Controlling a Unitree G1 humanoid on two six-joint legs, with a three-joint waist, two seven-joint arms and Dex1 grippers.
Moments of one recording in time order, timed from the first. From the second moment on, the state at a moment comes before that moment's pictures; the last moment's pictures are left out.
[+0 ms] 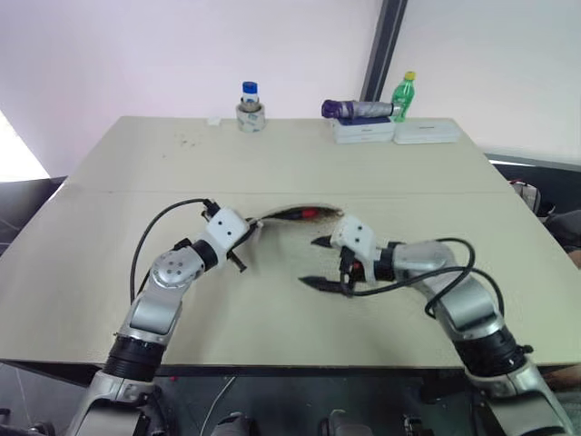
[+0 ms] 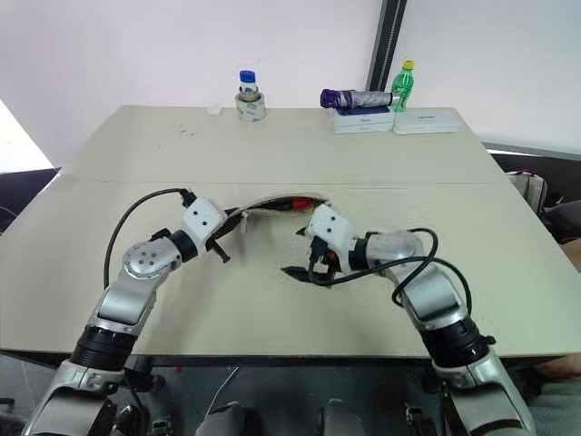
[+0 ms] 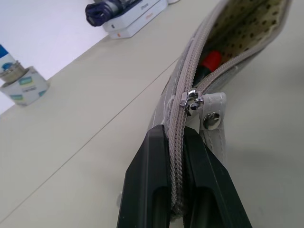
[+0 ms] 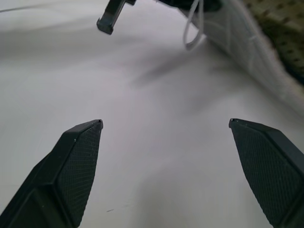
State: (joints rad) left arm -0.47 0.40 -0.09 0.01 0.01 0.16 -0.56; right arm -0.52 -0.48 0.22 -0.23 0.17 0.67 0.90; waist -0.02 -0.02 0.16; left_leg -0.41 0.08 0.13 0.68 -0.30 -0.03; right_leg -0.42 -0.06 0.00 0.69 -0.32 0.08
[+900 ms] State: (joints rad) left arm -0.47 0.50 -0.18 -0.03 0.11 0.06 -0.65; right arm -0.56 -0.11 0.15 -0.08 0.29 0.84 0.55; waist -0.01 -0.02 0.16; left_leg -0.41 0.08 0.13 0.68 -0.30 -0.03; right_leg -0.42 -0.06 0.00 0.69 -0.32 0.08
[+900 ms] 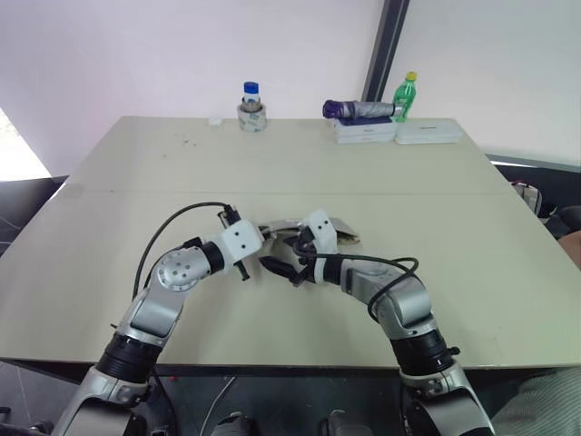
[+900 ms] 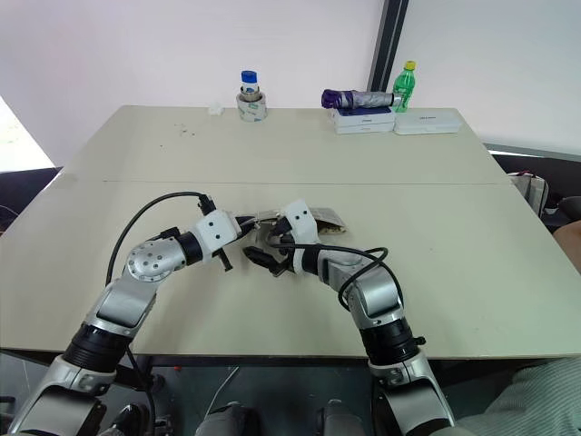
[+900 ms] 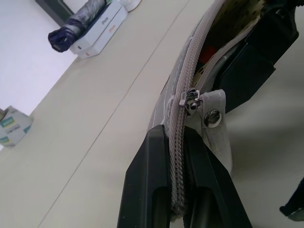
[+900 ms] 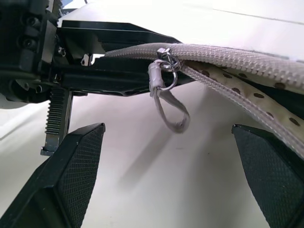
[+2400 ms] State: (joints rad) left arm -0.41 0.58 -0.17 0.05 0.12 -0.06 -0.67; right arm -0.47 -0.46 0.02 -0.04 0.40 0.79 0.64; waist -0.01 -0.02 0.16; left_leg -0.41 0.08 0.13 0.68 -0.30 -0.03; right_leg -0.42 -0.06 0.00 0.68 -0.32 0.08
